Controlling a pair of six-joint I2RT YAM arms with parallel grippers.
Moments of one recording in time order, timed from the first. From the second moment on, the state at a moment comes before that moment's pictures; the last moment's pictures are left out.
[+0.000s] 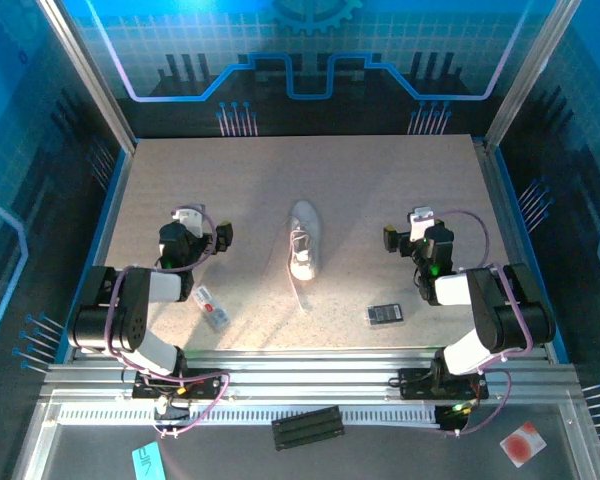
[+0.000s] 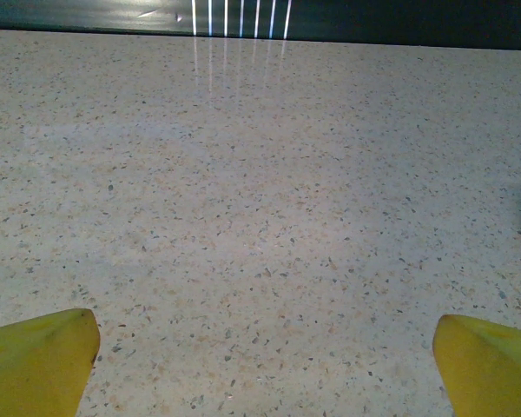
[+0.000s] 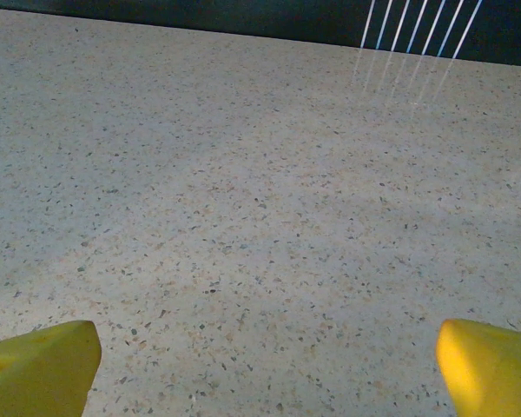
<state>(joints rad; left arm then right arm) 0.03 1.54 0.39 0.79 0.12 -0.07 0.09 1.54 0.37 0.81 0.03 -0.07</state>
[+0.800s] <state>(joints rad) -0.16 1.51 0.86 0.08 0.27 -0.40 0.30 1.66 1.10 -0.09 -0.18 0.29</state>
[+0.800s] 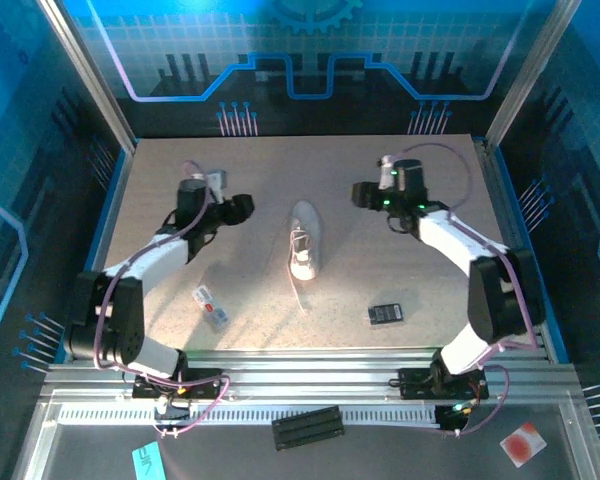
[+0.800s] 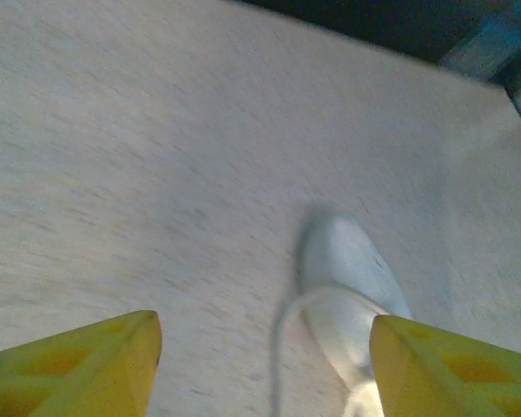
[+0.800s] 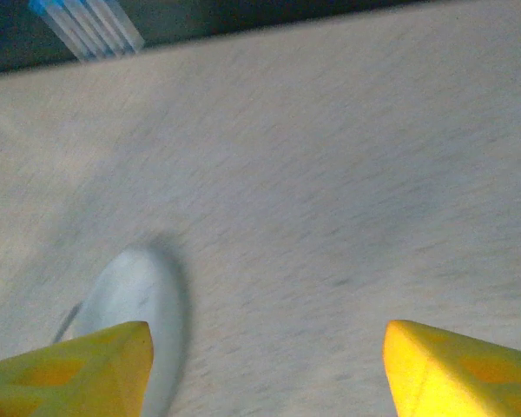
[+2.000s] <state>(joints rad) -0.41 1.29 0.64 -0.29 0.07 -0.75 0.78 1.79 1.47 -0.67 0.09 0.01</state>
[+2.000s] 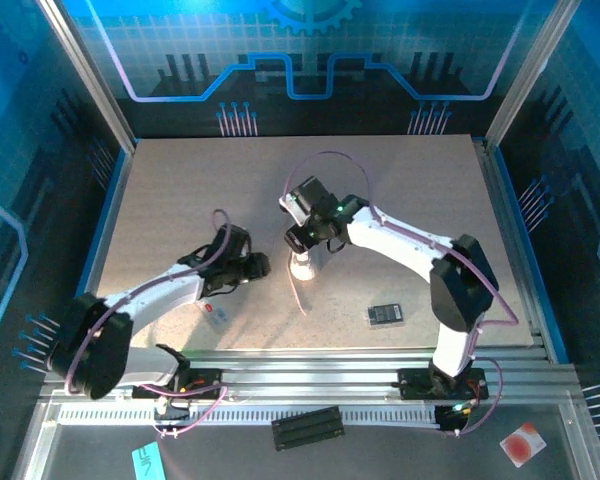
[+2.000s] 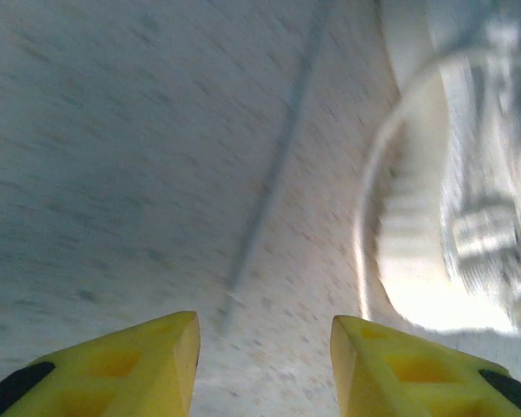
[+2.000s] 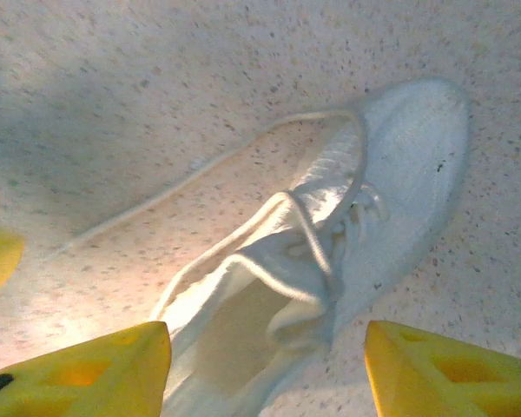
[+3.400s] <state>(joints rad) -0.25 1.22 0.69 -0.47 0.11 -0.59 1.02 1.65 1.23 -0.69 0.06 0.40</state>
